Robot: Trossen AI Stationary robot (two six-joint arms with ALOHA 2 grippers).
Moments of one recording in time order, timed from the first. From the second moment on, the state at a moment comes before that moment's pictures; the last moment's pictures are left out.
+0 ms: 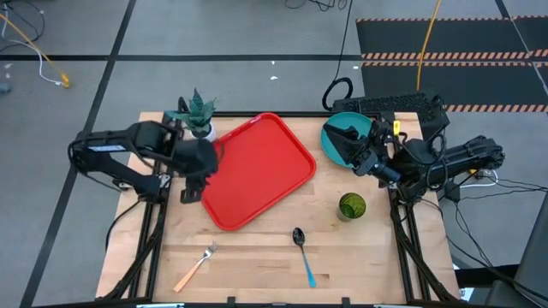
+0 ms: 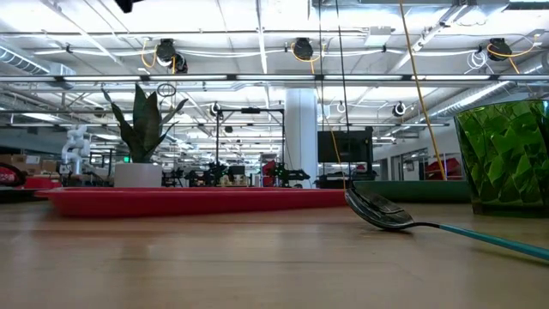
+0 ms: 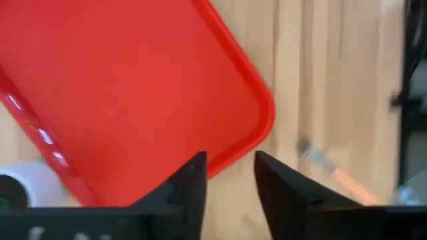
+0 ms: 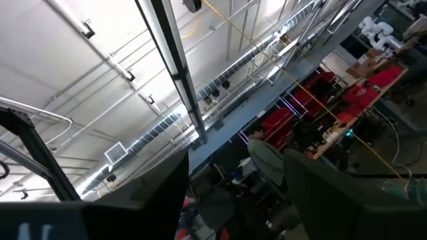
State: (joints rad) left arm -0.09 1.32 1.60 -1.51 0.02 -0.10; right arm 0.24 1.08 0.95 0.69 0.57 0.51
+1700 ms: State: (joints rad) left arm -0.27 0.85 0.68 -0.93 -0.24 -2.04; right arm 0.30 0.95 0.96 0.40 0.42 0.56
